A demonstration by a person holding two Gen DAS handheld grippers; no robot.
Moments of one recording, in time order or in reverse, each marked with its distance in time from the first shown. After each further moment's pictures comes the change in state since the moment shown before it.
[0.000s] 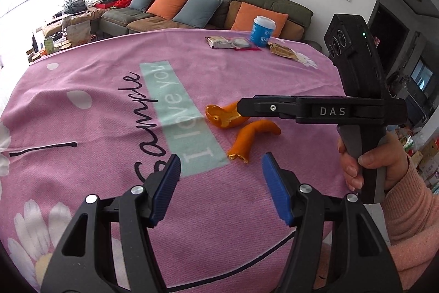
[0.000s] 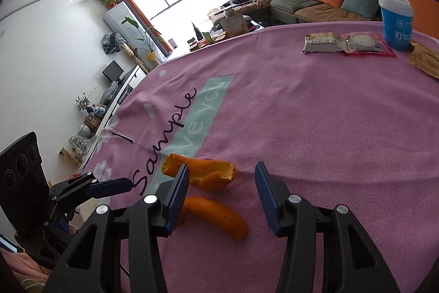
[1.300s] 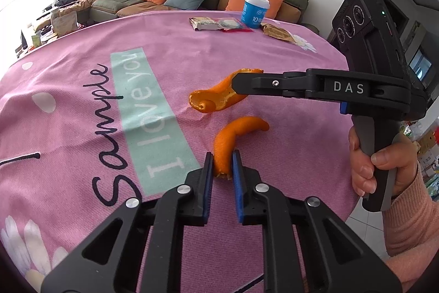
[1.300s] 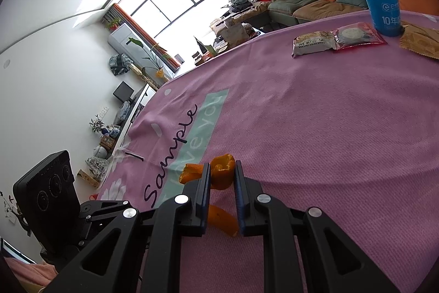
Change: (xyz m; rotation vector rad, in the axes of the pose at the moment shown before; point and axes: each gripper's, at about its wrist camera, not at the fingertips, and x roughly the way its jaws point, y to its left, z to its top) left arm 0.043 -0.019 0.012 0.024 0.095 -0.022; right arm -0.018 -0.029 0.005 0.107 -0.062 0.093
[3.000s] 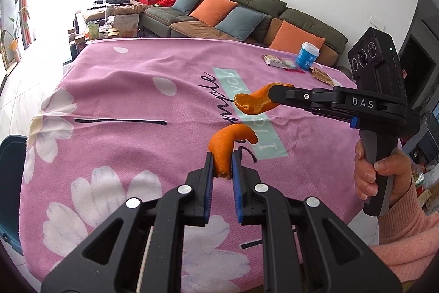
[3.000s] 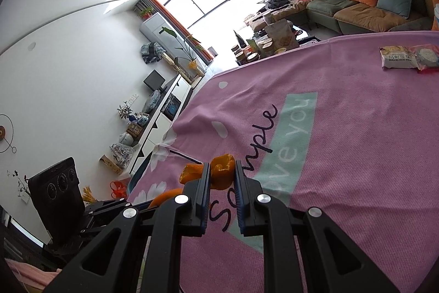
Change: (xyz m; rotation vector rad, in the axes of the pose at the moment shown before) left arm -0.120 0.071 -0.053 -0.198 -0.164 0.163; right arm 0.045 0.081 0.006 -0.095 0.036 0.153
